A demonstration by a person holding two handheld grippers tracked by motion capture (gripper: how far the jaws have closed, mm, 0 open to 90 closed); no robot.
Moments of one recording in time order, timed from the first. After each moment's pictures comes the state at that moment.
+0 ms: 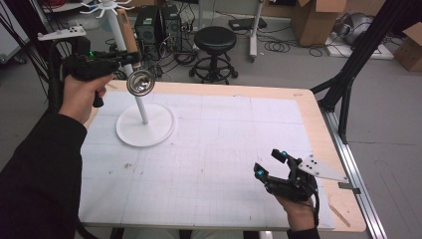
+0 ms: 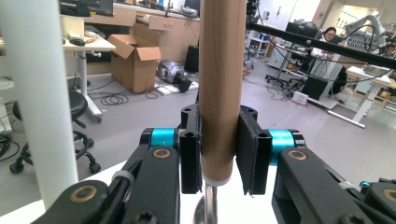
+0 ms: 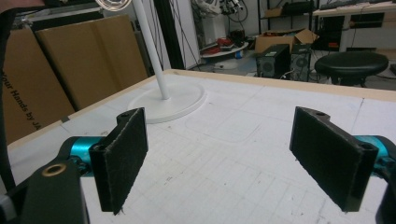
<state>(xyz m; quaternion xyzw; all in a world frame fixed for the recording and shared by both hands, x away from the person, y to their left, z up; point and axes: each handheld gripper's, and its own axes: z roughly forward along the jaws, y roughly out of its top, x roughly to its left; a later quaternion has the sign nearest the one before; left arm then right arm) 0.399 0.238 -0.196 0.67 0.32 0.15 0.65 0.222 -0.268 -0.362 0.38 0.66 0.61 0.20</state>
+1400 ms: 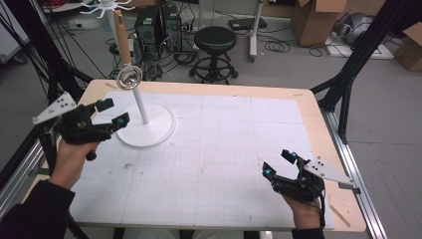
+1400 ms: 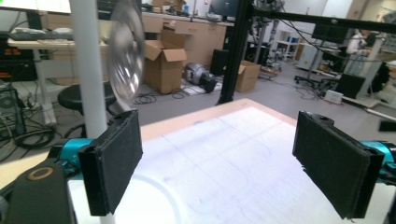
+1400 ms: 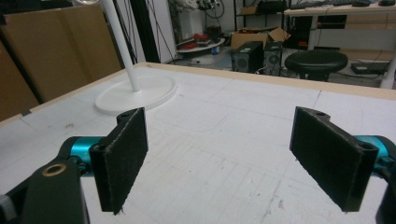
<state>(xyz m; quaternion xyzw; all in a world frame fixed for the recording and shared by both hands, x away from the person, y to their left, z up) 0.299 0.259 -0.308 0.66 0.33 0.22 0.64 0.222 -0.286 -0.369 0.40 0.66 0.58 0.24</state>
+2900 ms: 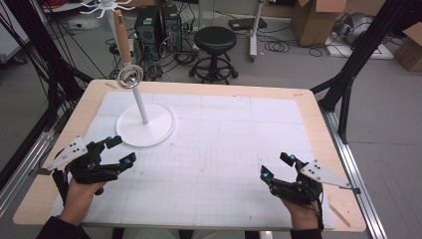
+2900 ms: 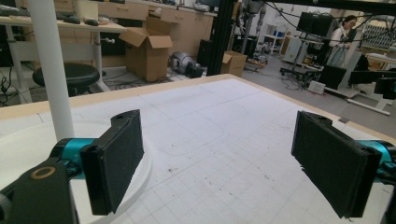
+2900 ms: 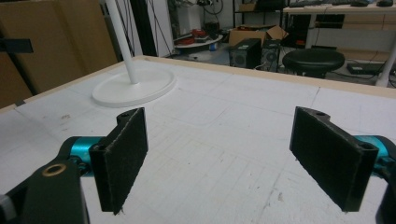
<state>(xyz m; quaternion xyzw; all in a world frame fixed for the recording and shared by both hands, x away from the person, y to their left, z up) 0.258 0.254 -0.376 0.66 0.32 0.19 0.65 0.217 -0.282 -0.374 0.40 0.67 0.57 0.25</state>
